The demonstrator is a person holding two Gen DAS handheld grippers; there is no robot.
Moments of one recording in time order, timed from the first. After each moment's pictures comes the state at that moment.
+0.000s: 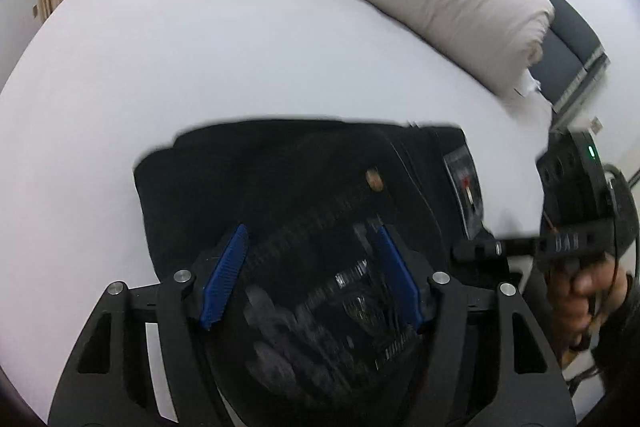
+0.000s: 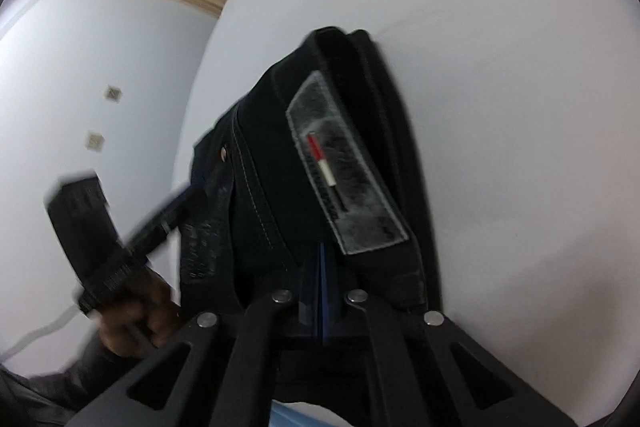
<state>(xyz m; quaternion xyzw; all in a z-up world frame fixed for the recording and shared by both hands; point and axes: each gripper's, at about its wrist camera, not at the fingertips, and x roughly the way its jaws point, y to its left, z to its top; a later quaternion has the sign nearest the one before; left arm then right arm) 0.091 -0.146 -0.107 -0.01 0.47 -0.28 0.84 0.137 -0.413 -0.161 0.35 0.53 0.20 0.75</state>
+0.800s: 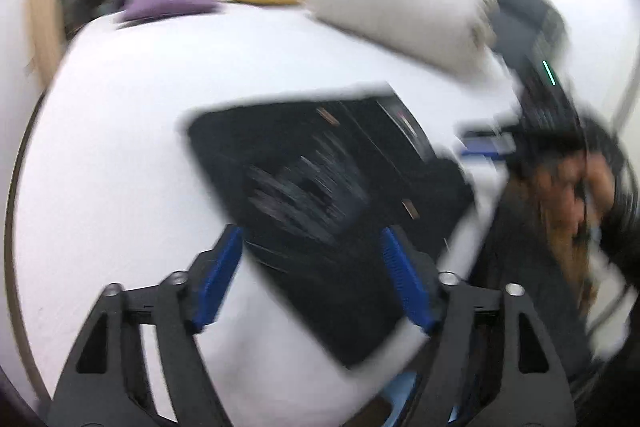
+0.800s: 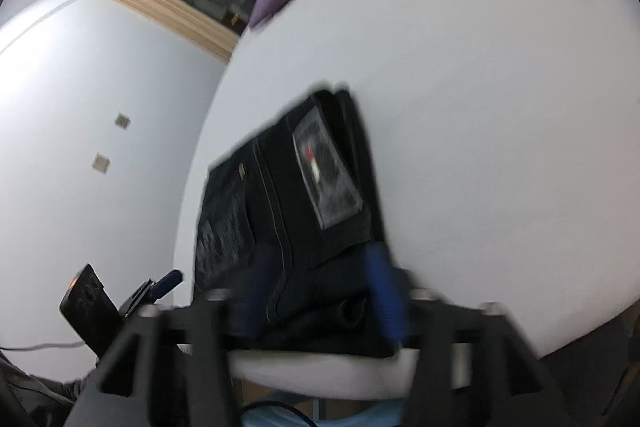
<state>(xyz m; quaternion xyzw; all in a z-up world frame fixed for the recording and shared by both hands) -0.028 -0.080 -0.069 0.00 0.38 -0.30 0.87 0.071 -0.480 -0.124 0.34 0.44 0.16 0.82</state>
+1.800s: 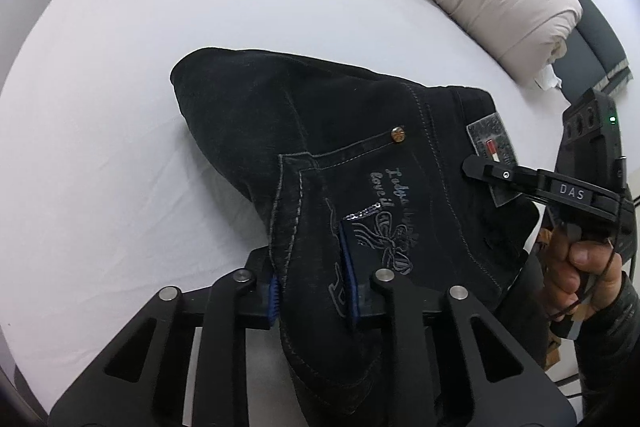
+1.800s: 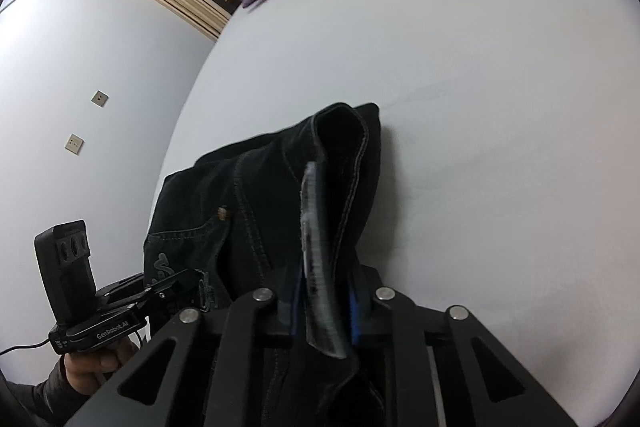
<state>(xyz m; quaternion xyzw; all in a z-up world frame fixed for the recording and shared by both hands) 0.061 -0.111 -0.090 -0.02 0.53 -0.24 0.81 0.138 -0.443 -0.138 0.28 0.48 0.15 0.82</state>
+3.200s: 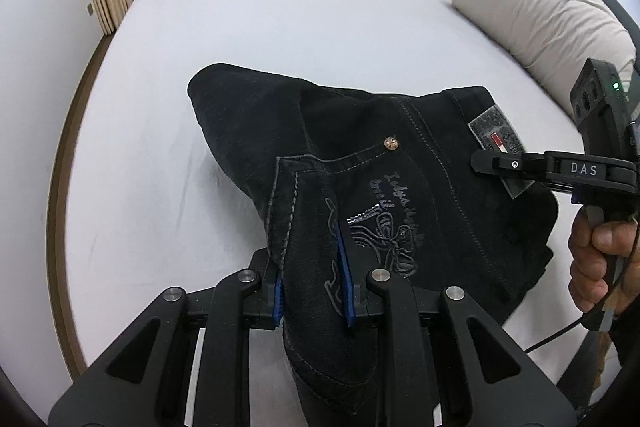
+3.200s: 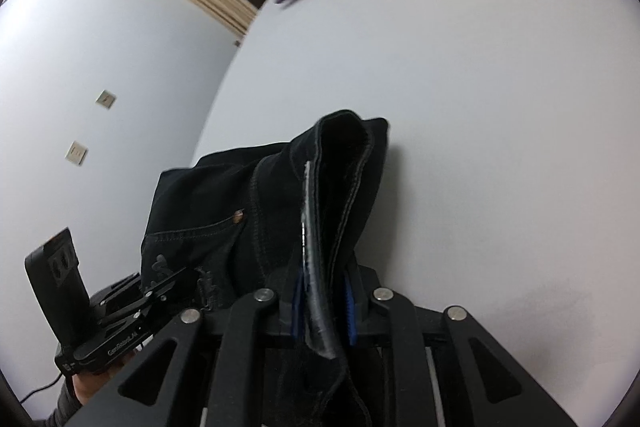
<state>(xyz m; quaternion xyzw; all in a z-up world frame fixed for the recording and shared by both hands) 0.194 -0.001 -0.064 0.03 0.49 -0.17 0.86 0.312 -0.387 -0.138 0.28 0.48 0.19 0.81</state>
